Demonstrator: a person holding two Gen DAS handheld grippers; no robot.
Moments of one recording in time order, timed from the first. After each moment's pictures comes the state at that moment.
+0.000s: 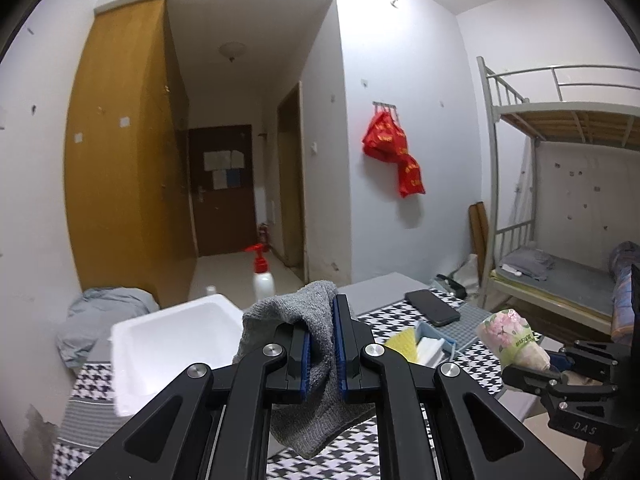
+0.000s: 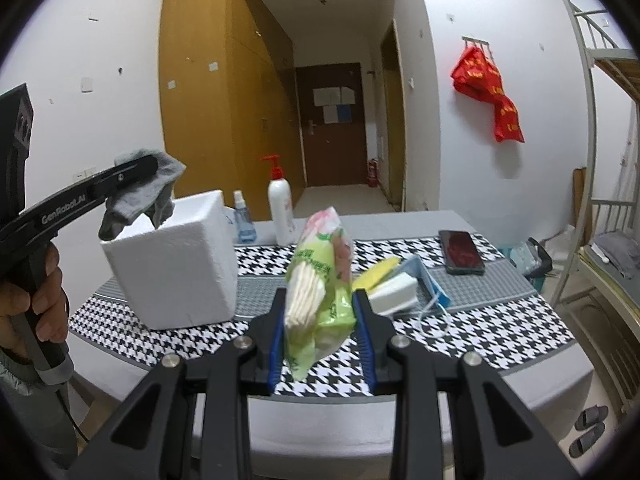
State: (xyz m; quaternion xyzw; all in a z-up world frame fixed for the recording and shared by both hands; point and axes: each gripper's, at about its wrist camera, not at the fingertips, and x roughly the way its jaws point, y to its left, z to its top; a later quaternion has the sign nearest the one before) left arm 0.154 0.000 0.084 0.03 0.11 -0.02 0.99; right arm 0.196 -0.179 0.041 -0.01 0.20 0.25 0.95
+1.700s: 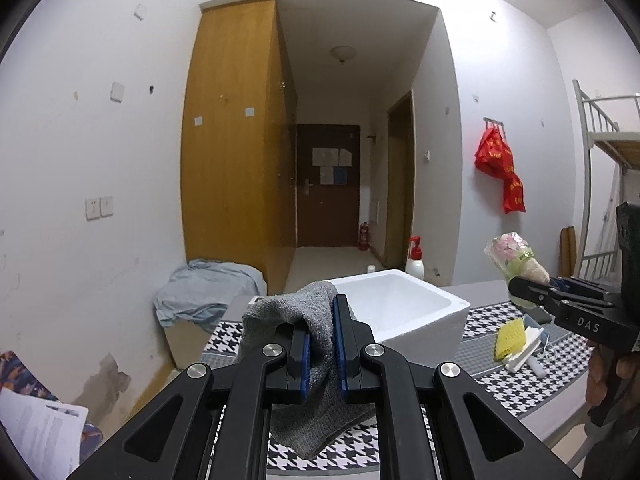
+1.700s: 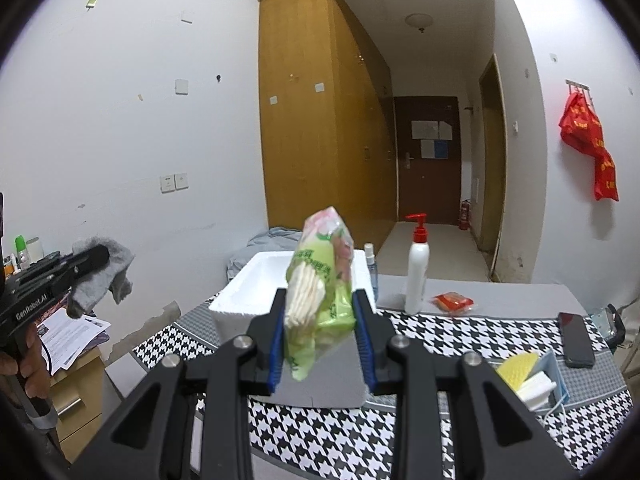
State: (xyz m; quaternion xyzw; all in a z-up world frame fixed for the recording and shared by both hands) left arm 0.052 0.112 0.075 -0.02 0.10 0.17 0.98; right arm 0.200 -0.055 0.085 -0.03 0.13 0.41 0.90
